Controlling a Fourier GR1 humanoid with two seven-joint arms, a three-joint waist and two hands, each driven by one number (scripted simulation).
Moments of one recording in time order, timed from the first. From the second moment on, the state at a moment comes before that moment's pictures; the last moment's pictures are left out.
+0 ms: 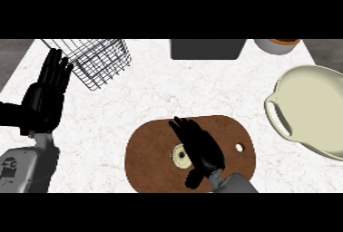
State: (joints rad) left arm -0.28 0.22 0.08 -1.55 0.15 0.12 0.07; right arm -0.22 -0.01 0.56 -1.39 0.94 0.12 0.28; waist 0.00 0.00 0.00
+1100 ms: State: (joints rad) left arm -0.28 0.20 0.11 -1.55 0.13 0.10 0.06; right arm -0.34 -0.04 0.77 -1.29 0.98 -0.12 0.30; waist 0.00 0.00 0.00
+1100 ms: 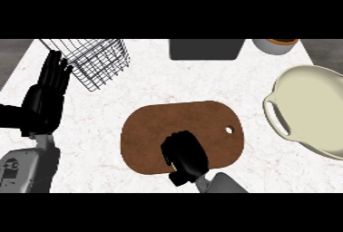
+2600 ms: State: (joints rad) left arm -0.31 0.19 0.09 -1.53 0.13 0.08 0.06; right arm -1.03 -0.23 0.00 -0.82 1.66 -0.23 1.20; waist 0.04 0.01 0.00
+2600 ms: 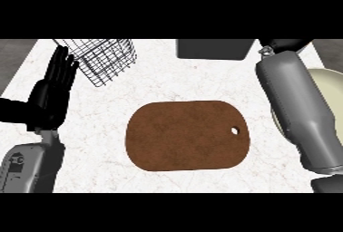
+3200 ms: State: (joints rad) left arm -0.27 0.19 0.12 -1.55 0.13 0.10 0.06; right arm -0.79 -0.29 -0.17 -1.00 1.67 -0.25 1.13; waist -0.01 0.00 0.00
